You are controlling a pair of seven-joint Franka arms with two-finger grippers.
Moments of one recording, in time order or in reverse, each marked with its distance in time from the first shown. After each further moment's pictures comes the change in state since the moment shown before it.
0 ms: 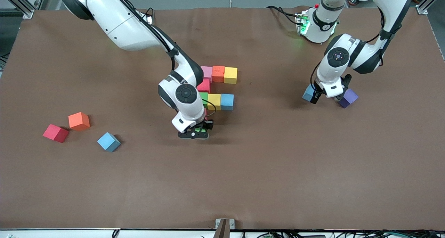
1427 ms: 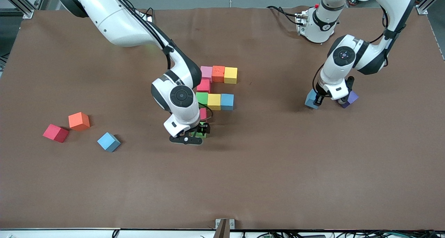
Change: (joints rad) left arm 0.006 0.003 -0.002 0.102 -0.002 0.019 -0.064; right arm -0.029 -0.045 0.000 0.135 0.006 -0.199 0.000
